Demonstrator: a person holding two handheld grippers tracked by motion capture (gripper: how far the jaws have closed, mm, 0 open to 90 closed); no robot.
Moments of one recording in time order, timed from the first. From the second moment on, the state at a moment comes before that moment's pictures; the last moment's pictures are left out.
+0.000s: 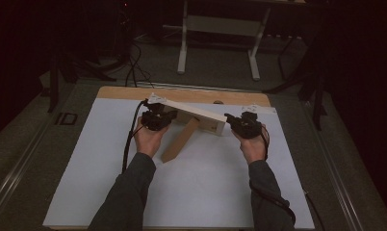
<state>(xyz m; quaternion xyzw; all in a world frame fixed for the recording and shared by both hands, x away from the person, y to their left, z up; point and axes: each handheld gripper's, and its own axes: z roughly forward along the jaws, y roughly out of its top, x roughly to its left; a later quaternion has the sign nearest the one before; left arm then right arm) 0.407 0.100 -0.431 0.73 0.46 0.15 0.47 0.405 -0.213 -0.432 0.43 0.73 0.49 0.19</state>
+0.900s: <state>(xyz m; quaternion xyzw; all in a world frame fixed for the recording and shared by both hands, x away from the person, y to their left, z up) 0.404 0.080 -0.426 0.75 0.44 0.15 0.47 0.403 -0.210 -0.428 0.42 0.74 0.49 0.18</state>
